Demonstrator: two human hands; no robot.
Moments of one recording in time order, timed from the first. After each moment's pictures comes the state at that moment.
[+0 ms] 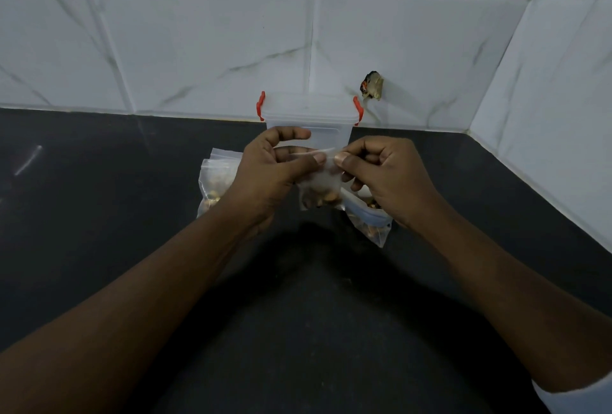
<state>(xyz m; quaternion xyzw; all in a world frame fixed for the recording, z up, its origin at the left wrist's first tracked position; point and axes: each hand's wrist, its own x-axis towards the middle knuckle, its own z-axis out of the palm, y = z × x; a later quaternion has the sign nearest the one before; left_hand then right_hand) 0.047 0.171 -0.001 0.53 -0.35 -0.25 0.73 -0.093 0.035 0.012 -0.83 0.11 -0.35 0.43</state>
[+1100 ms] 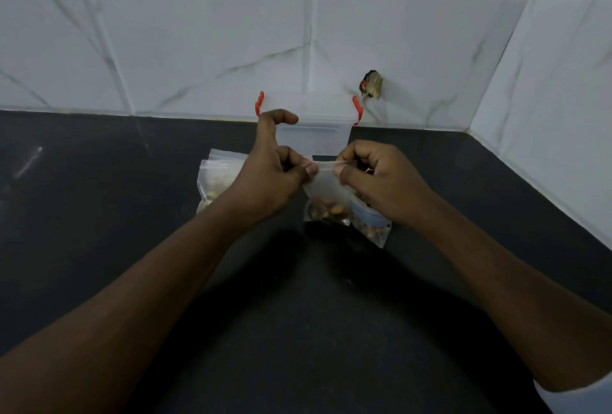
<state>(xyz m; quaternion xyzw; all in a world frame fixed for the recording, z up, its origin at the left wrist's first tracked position) 0.057 0.172 -0.002 0.64 -0.46 -0.16 0.60 -0.089 0.021 0.004 -0.89 0.10 -0.29 0.35</state>
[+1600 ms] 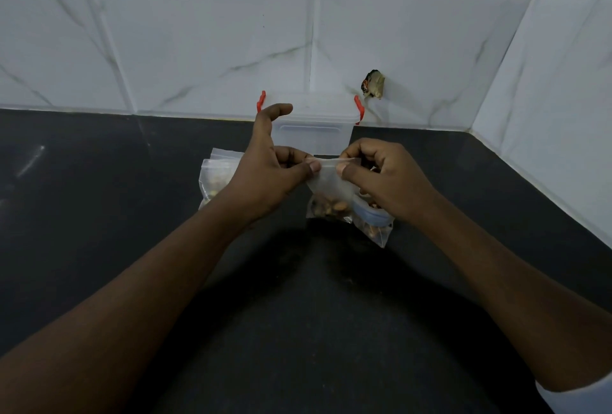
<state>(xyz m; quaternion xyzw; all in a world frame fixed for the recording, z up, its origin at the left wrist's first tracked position) 0.058 0.175 -0.003 0.60 -0.44 -0.18 0.64 -0.090 0.021 0.005 -0.88 0.11 -0.31 0.35</state>
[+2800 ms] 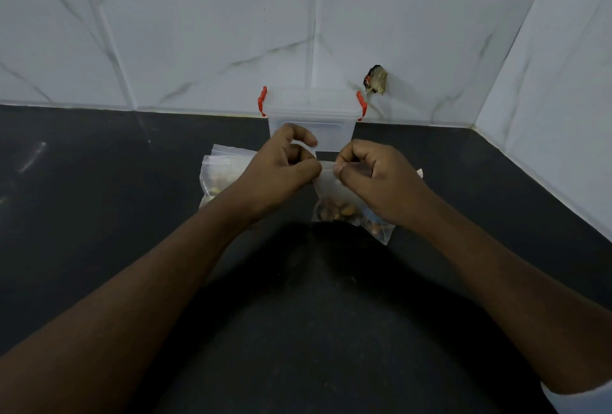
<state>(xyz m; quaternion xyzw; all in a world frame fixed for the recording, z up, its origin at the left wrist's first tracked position) 0.055 0.175 -0.001 0.64 -0.46 -0.21 0.58 -0.087 0.027 0.001 -0.90 0.09 -0.28 0.31</state>
